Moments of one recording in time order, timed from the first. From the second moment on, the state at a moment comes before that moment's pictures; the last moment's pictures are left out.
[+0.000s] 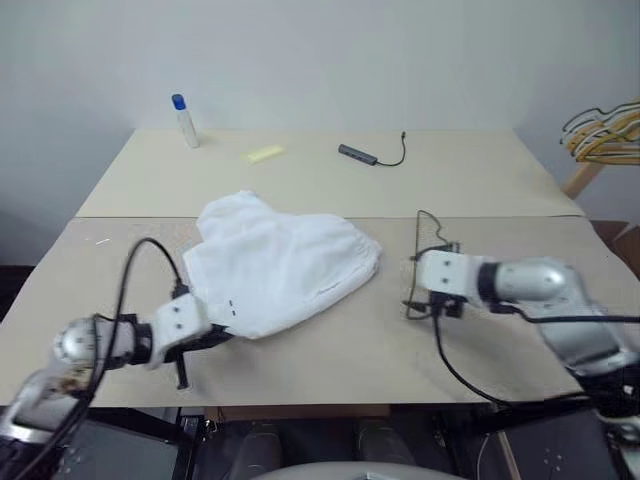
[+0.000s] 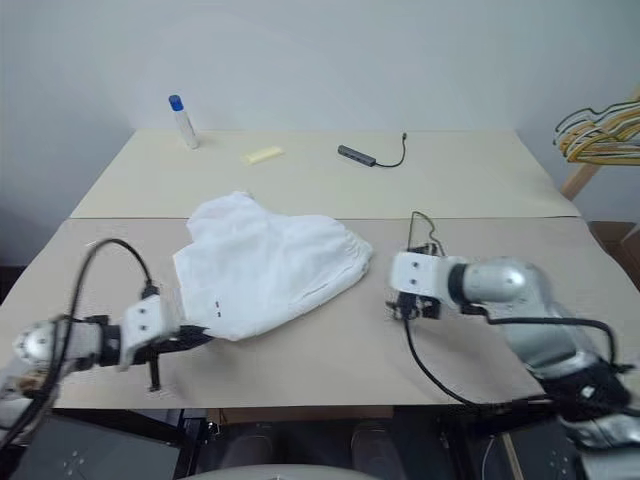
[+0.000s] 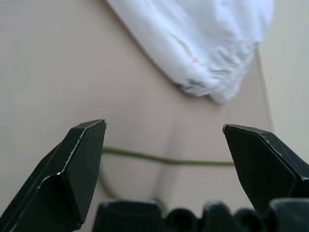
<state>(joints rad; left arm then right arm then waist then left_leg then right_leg) 0.14 0.92 0.11 -0.32 -0.26 0.22 -1.10 -0.36 -0.88 0.29 -0.25 -0.11 0.29 0.93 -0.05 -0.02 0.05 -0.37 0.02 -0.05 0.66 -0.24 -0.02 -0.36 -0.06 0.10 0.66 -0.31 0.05</state>
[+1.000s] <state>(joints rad) 0.27 0.99 0.42 -0.41 -0.40 0.24 -1.21 -0.60 -0.56 0.47 0.45 -0.47 -0.28 0.67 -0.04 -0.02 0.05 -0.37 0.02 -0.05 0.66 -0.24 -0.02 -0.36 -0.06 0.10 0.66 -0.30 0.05</state>
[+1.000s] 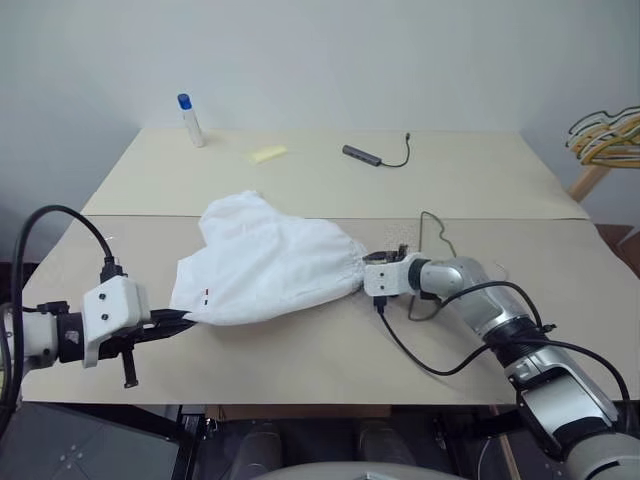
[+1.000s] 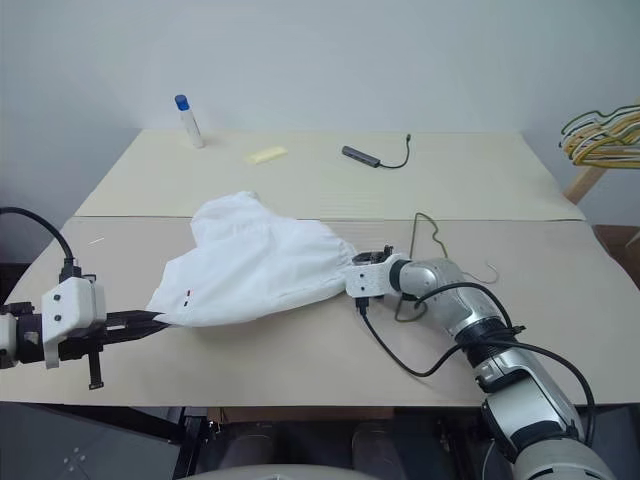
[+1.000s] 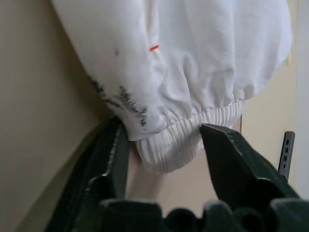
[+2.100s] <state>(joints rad) -0.64 0.74 0.09 0.16 0.04 0.14 -0.71 -0.88 -0.58 0.25 0.12 -0.16 0.30 0.82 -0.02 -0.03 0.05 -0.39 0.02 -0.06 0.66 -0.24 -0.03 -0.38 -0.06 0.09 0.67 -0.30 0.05</state>
